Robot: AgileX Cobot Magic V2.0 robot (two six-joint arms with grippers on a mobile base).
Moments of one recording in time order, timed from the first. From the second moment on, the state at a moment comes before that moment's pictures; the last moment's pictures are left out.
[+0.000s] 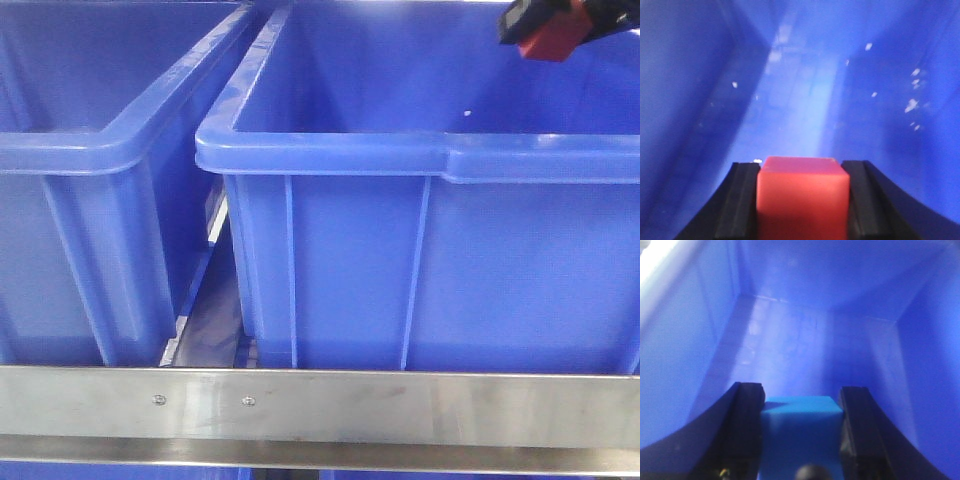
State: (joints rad) left arm -0.12 1.24 -0.87 0.35 0.11 -0.59; right arm 0.29 1.37 -0.95 -0.10 0.08 0.23
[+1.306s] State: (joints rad) left arm -0.18 0.84 -0.69 0.28 0.16 -0.59; right arm 0.29 0.85 -0.71 -0.12 0.17 0.23
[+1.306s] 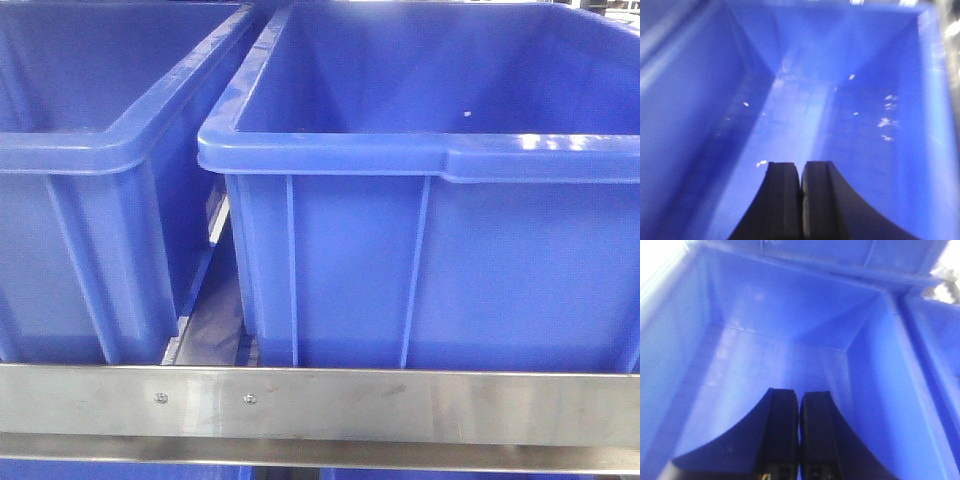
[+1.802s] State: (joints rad) left arm -0.18 0.55 -0.41 0.30 0.09 -0.59; right arm 0.29 0.43 -0.40 -0.12 0.19 0.23
